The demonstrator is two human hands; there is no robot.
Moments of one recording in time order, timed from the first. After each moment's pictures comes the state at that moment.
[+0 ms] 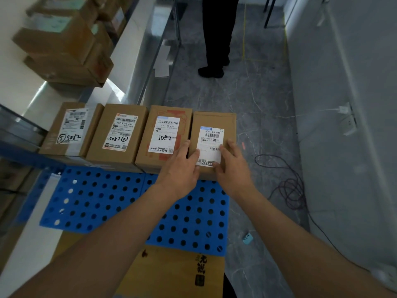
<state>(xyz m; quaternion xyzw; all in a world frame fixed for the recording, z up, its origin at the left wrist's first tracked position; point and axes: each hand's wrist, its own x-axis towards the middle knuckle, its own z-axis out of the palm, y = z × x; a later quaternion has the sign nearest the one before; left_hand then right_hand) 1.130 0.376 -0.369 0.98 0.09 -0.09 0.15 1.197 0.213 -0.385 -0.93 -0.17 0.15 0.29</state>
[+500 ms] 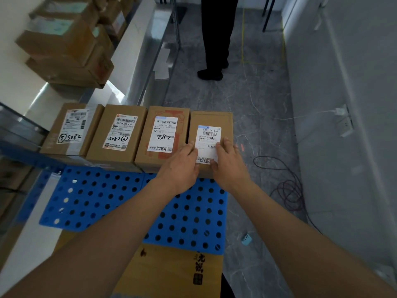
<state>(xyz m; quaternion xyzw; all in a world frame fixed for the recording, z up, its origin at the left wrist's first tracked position) 1.136 0.377 -0.365 0.98 0.05 -0.08 0.18 1.205 0.223 -0.377 -0.94 -0.20 0.18 0.19</state>
